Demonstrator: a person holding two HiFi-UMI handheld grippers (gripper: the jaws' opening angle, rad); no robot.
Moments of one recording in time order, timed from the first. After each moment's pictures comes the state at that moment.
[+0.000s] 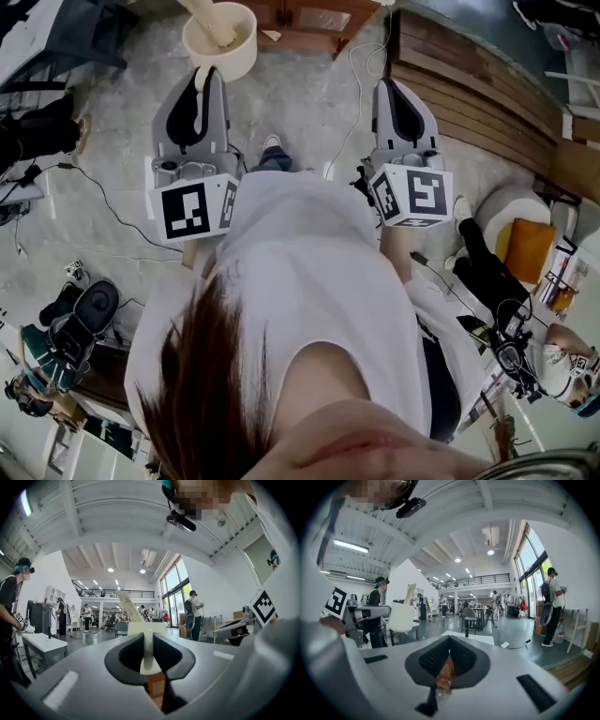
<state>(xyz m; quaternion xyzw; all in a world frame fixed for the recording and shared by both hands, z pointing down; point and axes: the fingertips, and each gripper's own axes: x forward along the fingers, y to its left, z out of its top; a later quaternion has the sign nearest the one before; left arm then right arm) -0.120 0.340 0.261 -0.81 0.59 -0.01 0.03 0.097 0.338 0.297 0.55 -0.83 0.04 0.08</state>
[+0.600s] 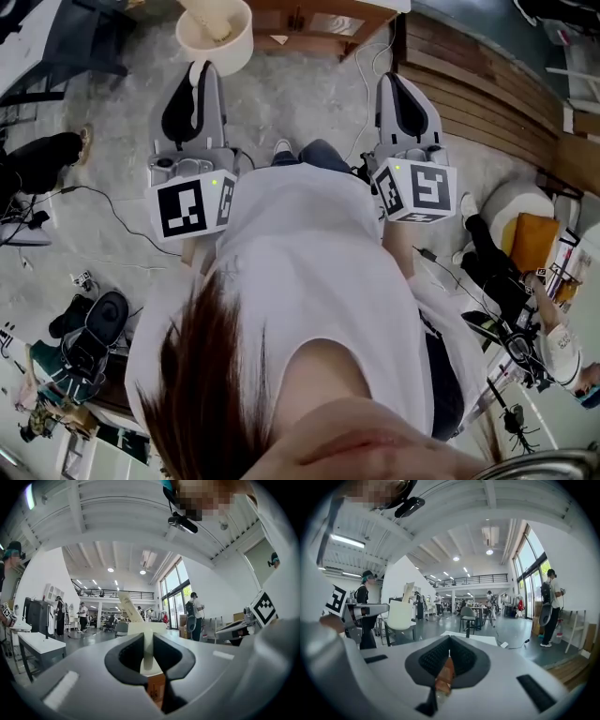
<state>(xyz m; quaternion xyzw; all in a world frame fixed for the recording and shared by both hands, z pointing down) -0.182 0.283 0.269 -0.81 0.58 0.00 0.03 0.043 0.287 0.308 0.56 -0.82 0.04 0.09</state>
